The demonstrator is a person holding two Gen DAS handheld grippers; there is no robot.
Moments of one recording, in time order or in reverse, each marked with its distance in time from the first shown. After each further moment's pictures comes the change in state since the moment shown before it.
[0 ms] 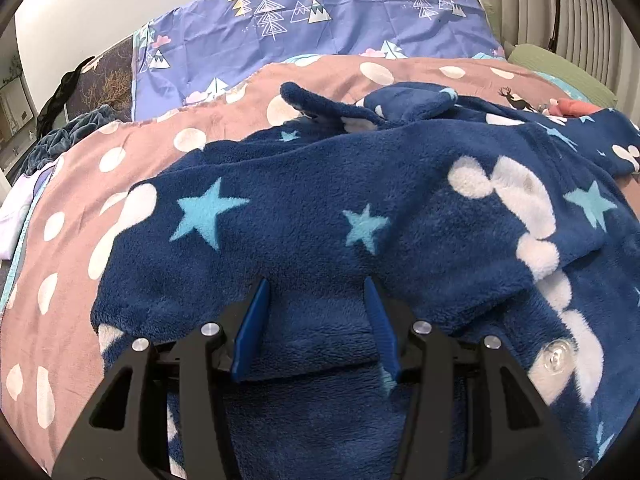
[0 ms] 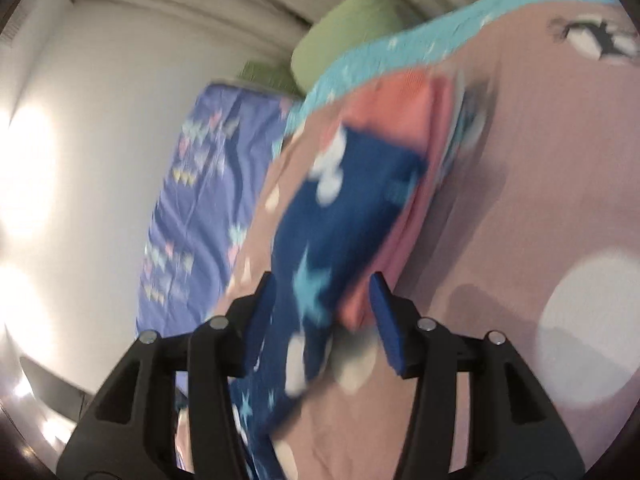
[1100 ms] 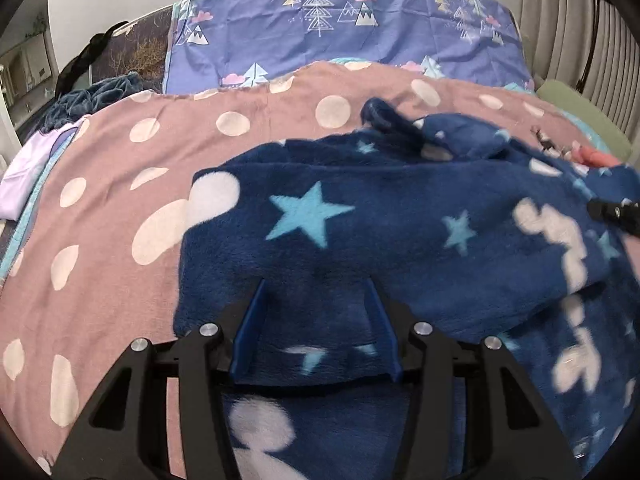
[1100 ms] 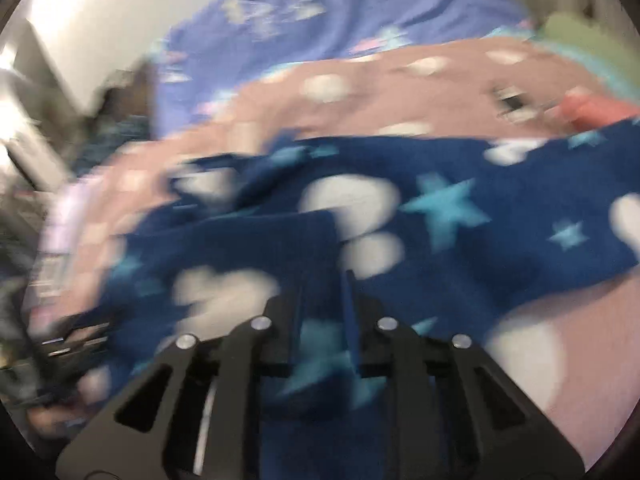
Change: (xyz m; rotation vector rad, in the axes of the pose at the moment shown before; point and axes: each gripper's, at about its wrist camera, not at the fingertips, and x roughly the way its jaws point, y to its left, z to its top) left arm -0.016 0.070 0.008 -0.162 0.006 -0.035; right arm 0.125 0.206 -0.293 -0.868 0.552 0.064
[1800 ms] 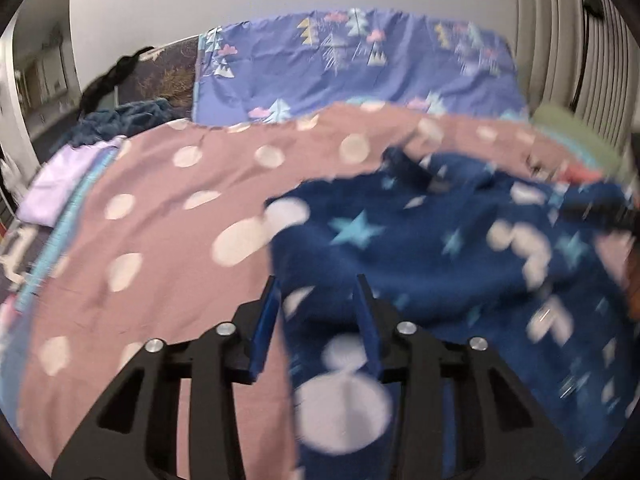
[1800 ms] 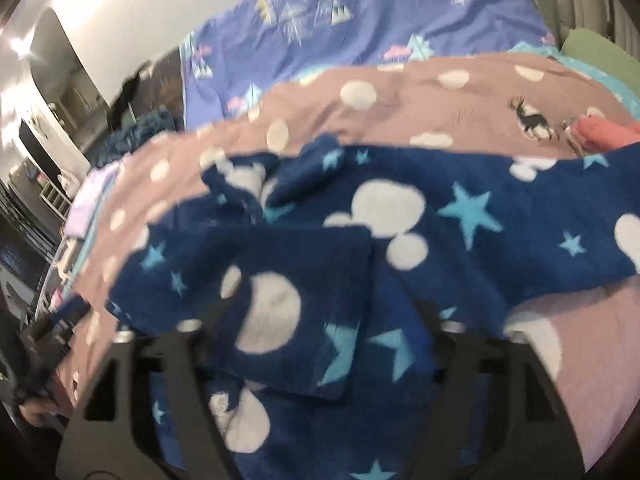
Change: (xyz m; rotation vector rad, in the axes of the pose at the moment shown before) left arm -0.084 0.042 -0.010 0.002 -0.116 0.029; right arm 0.000 0.020 0.006 -0.062 0.020 -0.041
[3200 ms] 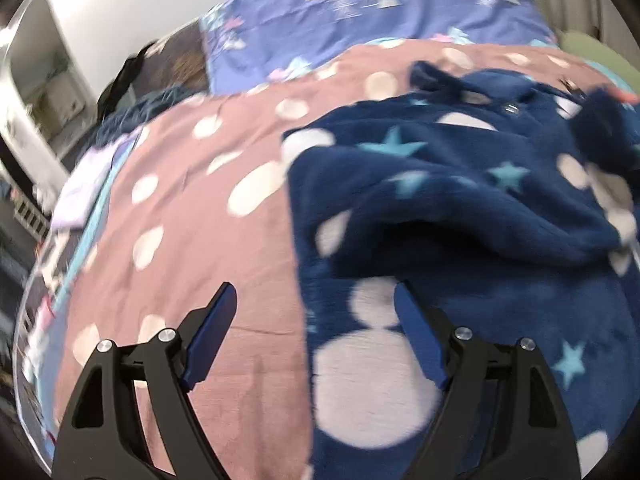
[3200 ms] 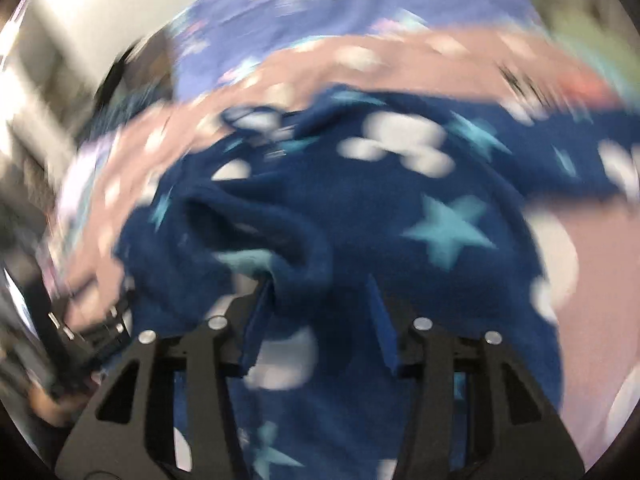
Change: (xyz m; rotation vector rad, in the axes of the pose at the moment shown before) left arm 0.040 -0.010 -0.045 0.119 0.158 0.226; right arm -0.017 -0.001 -0.059 0.113 0.058 -0.056
